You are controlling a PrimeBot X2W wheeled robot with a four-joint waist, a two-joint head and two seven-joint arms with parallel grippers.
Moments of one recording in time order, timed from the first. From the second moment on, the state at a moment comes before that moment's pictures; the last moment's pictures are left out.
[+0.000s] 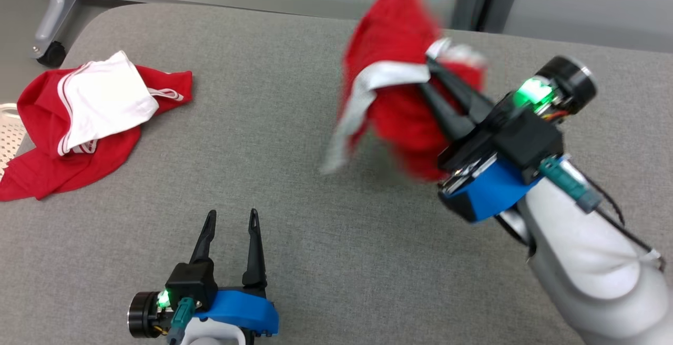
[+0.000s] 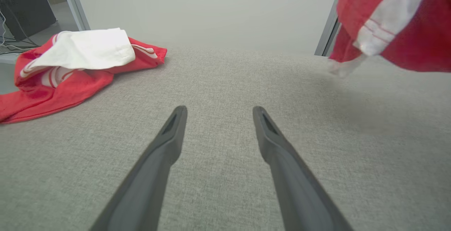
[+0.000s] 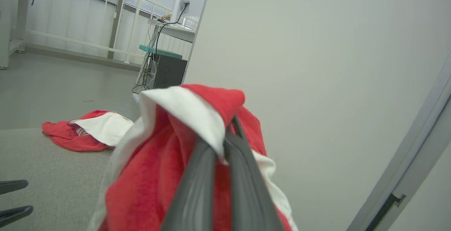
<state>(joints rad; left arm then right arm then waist) -0.11 0.05 -0.28 0.29 -0.22 0.12 -0.26 -0.69 -0.26 0.48 0.17 0.09 0.13 -0.26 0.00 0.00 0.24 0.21</state>
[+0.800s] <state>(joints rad) -0.11 0.05 -0.29 0.37 -0.22 0.08 -0.26 -0.40 -0.22 0.38 0.49 0.09 0.13 -0.26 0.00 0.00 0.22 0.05</state>
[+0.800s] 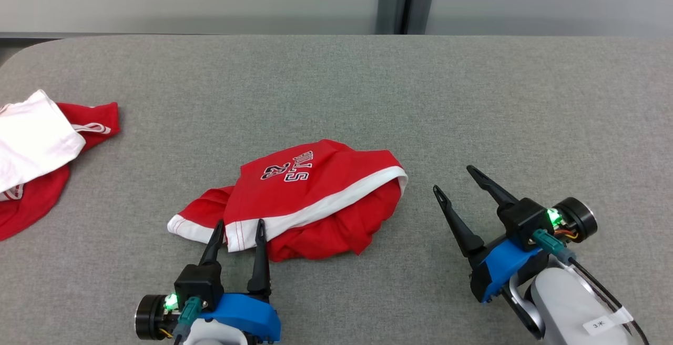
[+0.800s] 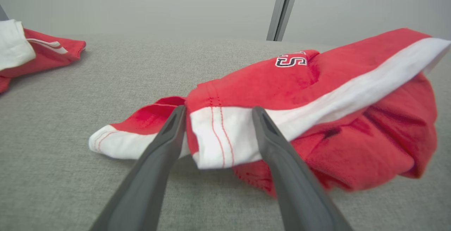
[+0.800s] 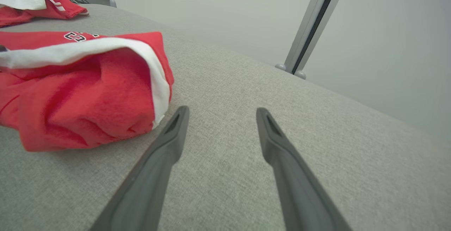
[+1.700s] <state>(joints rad) -0.14 0.05 -0.09 0.27 -0.26 0.13 -0.26 -0.36 -0.18 0.34 0.47 0.09 0.13 -0.26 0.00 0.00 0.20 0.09</state>
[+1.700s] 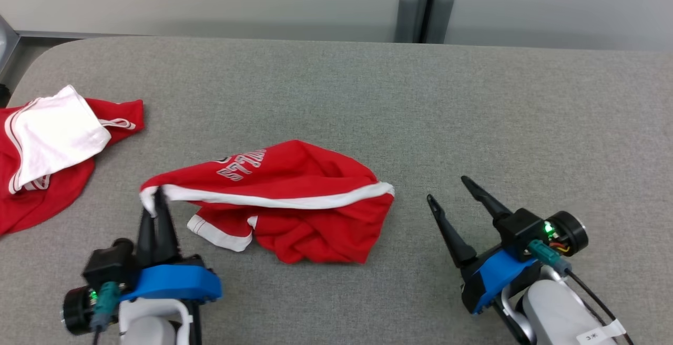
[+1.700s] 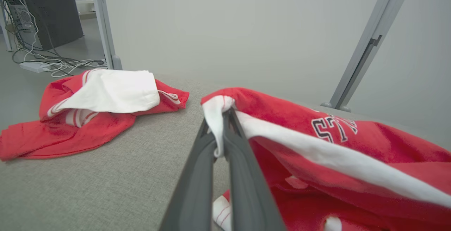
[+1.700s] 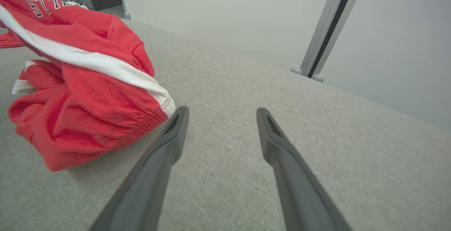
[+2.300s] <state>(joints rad) -0.08 0.05 0.01 0.38 -0.28 0.14 -0.26 -0.37 -0.13 0.39 0.39 0.37 0.13 -0.26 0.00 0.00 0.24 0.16</state>
